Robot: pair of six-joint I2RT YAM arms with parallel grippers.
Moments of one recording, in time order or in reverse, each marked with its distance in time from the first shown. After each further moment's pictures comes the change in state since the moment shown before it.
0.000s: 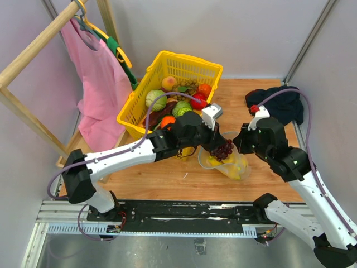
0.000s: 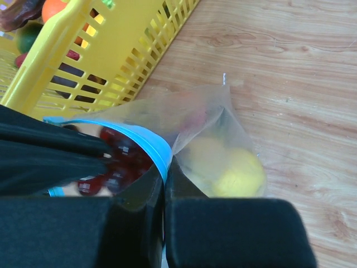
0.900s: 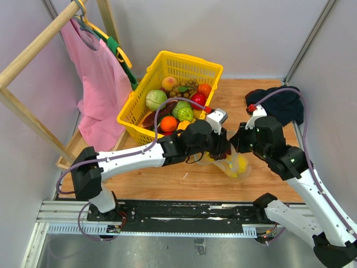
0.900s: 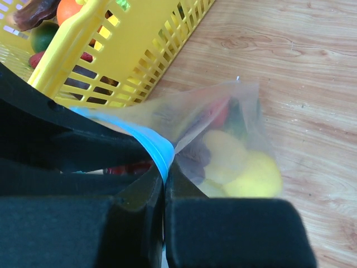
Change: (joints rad) left arm -0.083 0.103 0.000 0.043 -0.251 -0.050; right arm 0.000 0.018 -0.016 0.050 -0.051 0.010
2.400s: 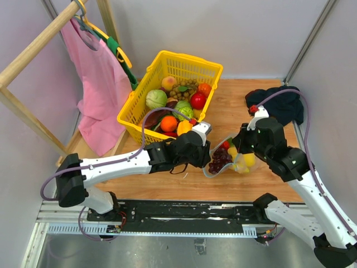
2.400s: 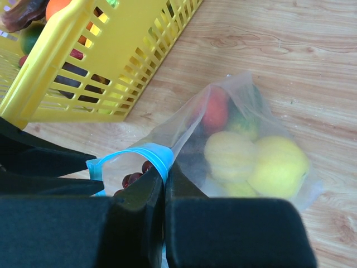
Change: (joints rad) left arm -0.023 -0.163 -0.147 -0.281 -0.058 -0.119; right arm 0.000 -0.016 -0.006 -0.017 0.038 -0.002
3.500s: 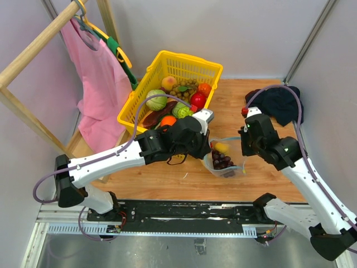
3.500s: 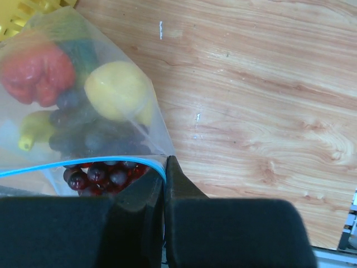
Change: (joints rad) left arm 0.012 -0.006 0.257 -0.224 0.065 0.023; right arm 0.000 0.138 0.081 -0.233 0.156 -0.116
